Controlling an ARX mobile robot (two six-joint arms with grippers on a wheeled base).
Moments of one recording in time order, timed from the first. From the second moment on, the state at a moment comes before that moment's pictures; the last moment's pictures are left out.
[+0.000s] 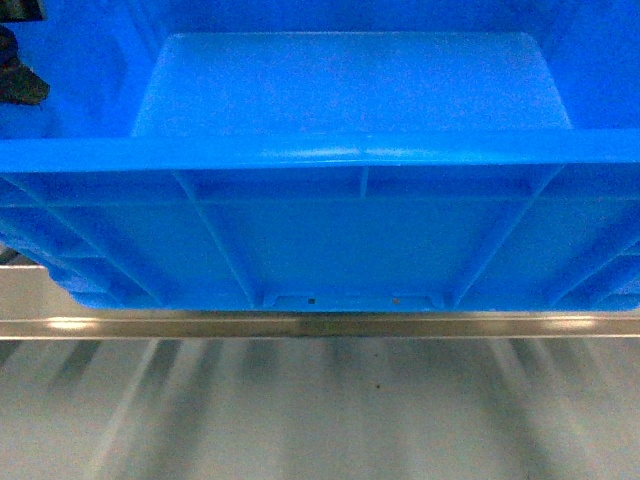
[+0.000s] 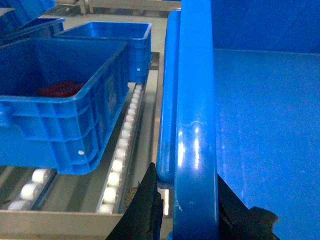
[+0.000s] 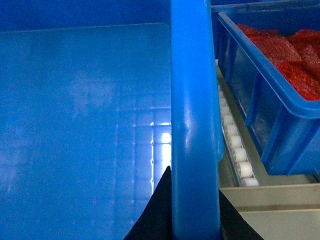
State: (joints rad) left arm -0.23 1.26 0.65 0.45 -0.20 -0.06; right arm 0.18 1.25 0.75 0.19 0.15 0.13
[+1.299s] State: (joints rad) left arm -0.23 1.26 0.65 0.45 -0.20 -0.06; right arm 0.18 1.25 0.75 0.19 0.15 0.13
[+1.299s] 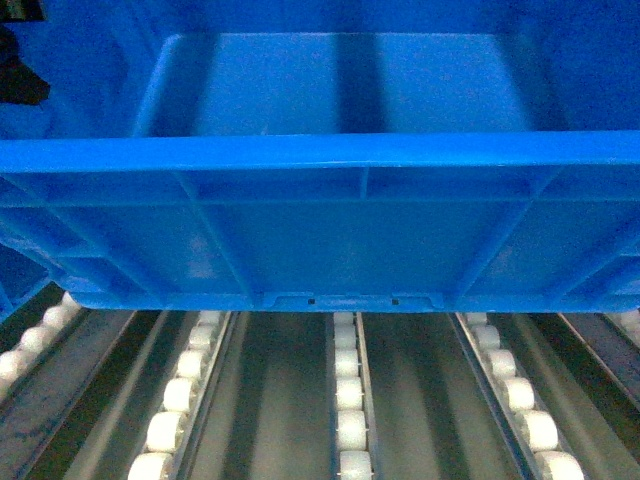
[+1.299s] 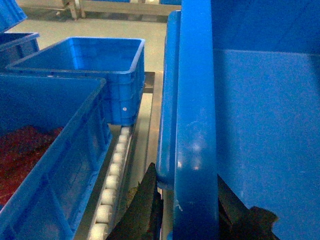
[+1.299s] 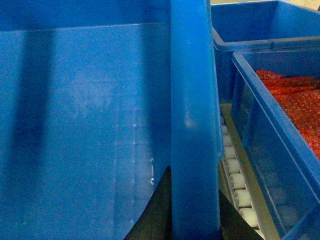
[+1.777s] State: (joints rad) left arm -0.23 1.26 0.65 0.45 -0.20 -0.06; right arm 0.18 1.25 0.75 0.19 0.15 0.13
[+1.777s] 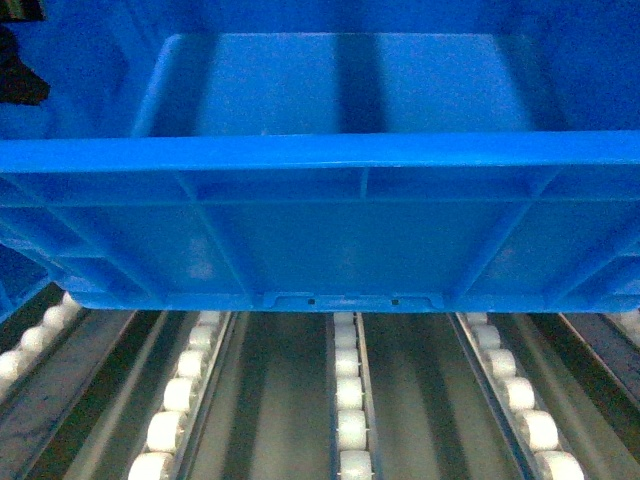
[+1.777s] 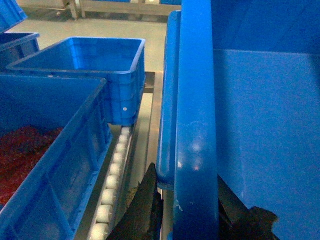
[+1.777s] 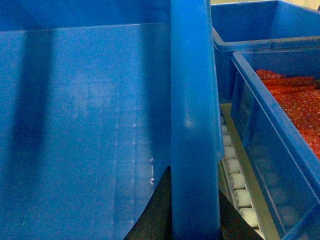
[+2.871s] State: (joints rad) left arm -0.23 1.26 0.65 0.45 -0.20 -0.06; right arm 0.18 1.25 0.75 0.19 0.15 0.13
